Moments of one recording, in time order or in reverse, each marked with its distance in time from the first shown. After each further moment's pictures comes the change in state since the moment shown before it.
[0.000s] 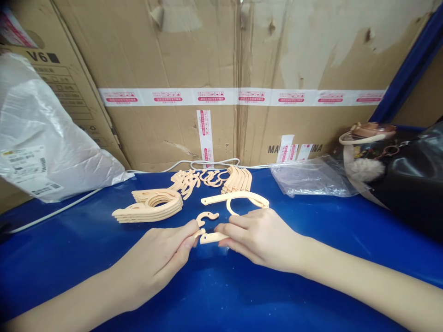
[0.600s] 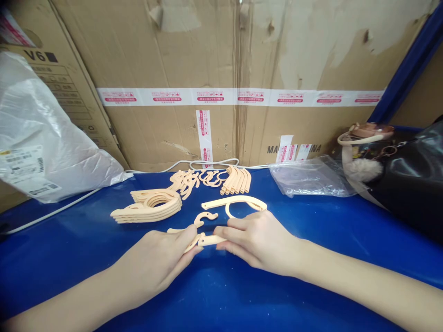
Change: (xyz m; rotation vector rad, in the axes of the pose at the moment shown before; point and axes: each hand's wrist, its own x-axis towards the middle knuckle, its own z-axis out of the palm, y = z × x) left_hand -0.001 -0.005 0.010 0.366 0.034 0.135; right_hand -0.001 -0.004 -0.001 0.084 -0.036 0.026
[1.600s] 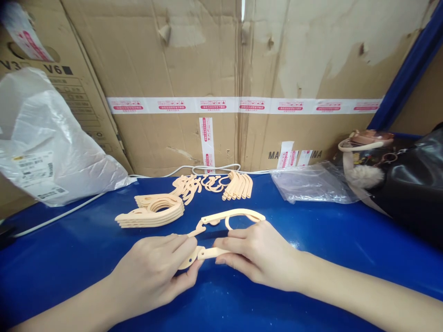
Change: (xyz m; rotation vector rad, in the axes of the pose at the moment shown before) left_hand -0.005 0.005 -0.005 0.137 0.338 0.082; right_hand 0.002 -0.007 -0.002 0.318 -0.142 0.134
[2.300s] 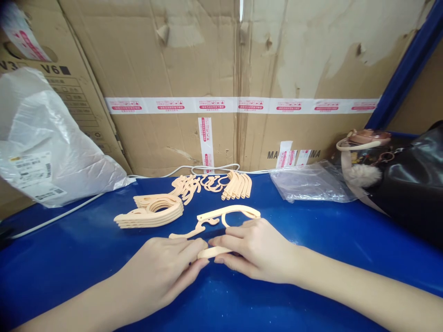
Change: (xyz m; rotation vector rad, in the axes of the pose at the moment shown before) left_hand 0.002 0.001 0.000 -0.225 -0.247 -0.021; right_hand 0.002 0.005 0.003 -0.167 0.076 -0.089
